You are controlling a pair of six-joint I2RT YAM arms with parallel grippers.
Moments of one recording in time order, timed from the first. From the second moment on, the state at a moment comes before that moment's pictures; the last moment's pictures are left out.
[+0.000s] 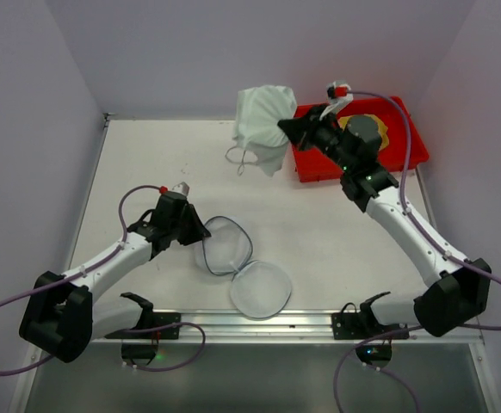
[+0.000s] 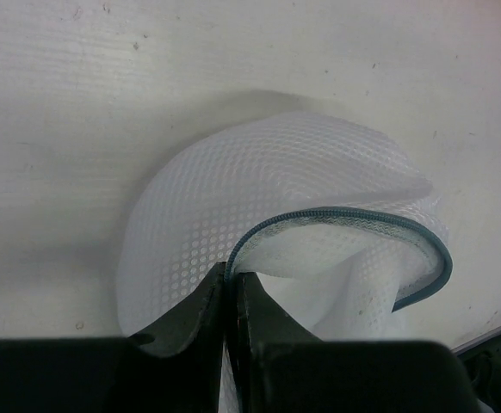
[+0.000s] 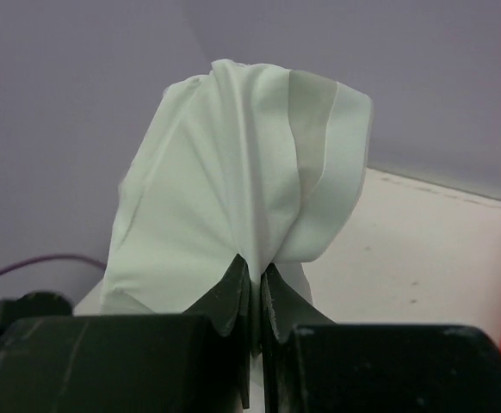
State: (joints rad) left arm -0.42 1.17 0.58 -0.27 0.12 -0.75; right arm 0.49 1.29 1.17 0.17 -0.29 0.40
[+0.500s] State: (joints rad) left arm -0.42 1.19 0.61 -0.27 0.13 -0.75; right arm 0.08 1.96 1.69 -0.01 -0.19 0.42
